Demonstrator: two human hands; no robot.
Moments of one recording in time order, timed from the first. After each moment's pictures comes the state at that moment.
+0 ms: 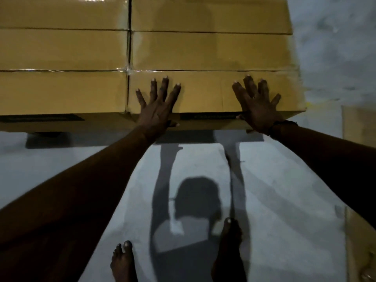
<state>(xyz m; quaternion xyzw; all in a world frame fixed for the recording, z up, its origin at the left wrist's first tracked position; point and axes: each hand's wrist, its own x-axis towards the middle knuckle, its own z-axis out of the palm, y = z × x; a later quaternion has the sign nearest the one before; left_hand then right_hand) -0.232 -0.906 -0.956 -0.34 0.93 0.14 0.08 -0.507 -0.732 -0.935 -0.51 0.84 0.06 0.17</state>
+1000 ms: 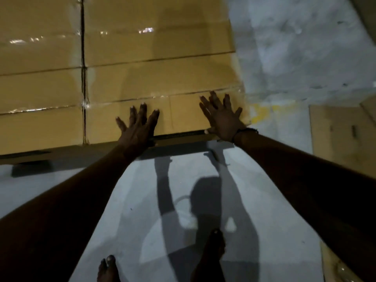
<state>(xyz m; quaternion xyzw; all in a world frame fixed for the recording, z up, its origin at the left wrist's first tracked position) -0.322 -0.871 -0.918 -0.36 0.89 0.18 0.19 -0.578 -0.712 -0.889 -0.52 0.81 0.04 0.29</state>
